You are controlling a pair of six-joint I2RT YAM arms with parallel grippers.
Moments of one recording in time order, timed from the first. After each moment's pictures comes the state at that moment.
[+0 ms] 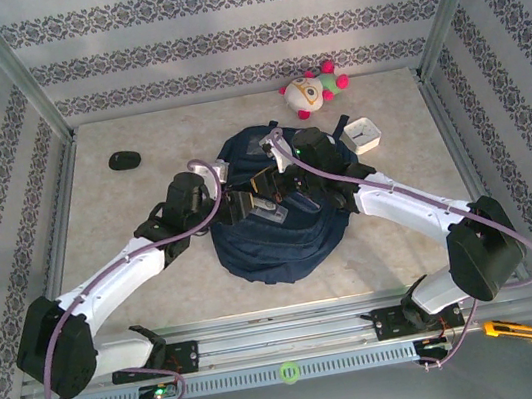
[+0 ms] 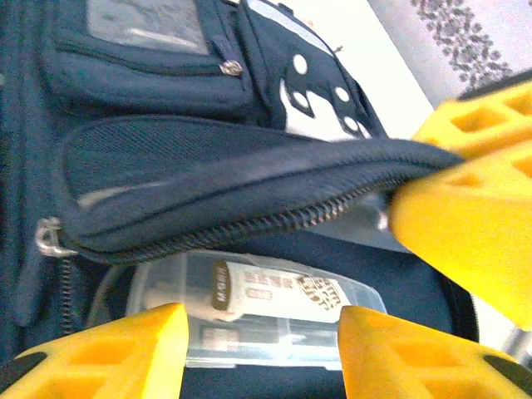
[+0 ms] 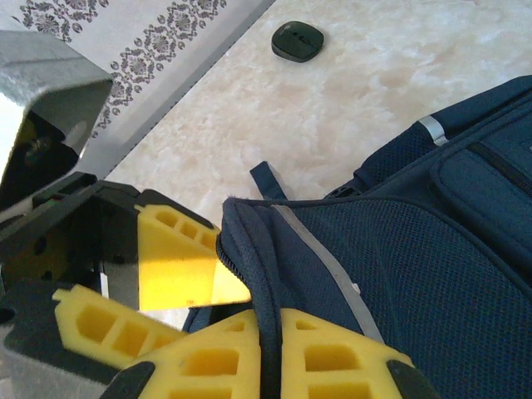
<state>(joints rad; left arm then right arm) -0.54 1.28 0.81 -0.10 0.26 -0.46 0.61 1.45 1.02 -0.08 -0.44 0.31</state>
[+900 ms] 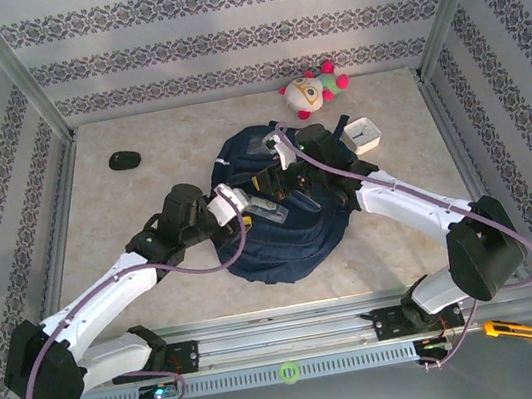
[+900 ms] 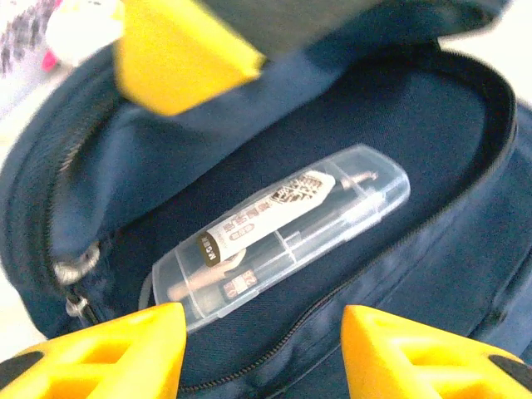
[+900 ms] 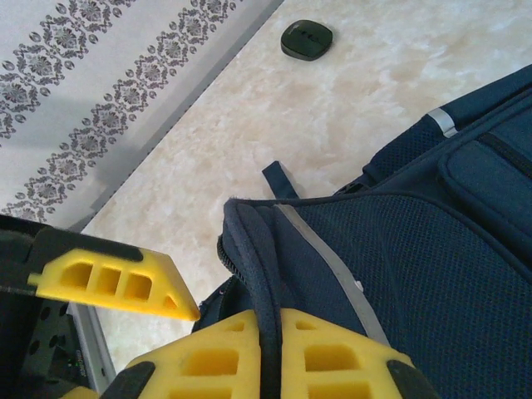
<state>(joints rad) -0.60 1.16 0.79 -0.23 0.23 0.51 0.58 1.45 1.02 -0.07 -0.51 0.35</state>
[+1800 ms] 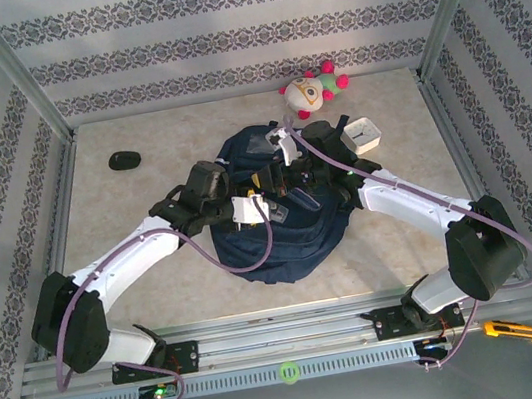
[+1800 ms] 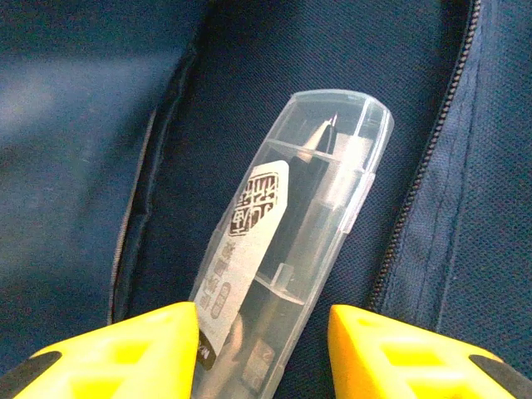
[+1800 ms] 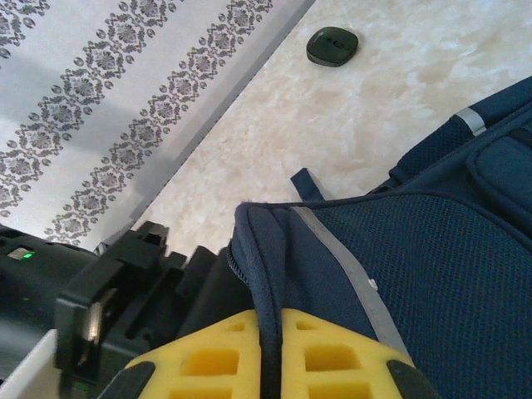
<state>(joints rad) -0.59 1.43 1.01 -0.38 0.28 1.09 0.54 1.45 1.01 -0.01 -0.61 0.43</state>
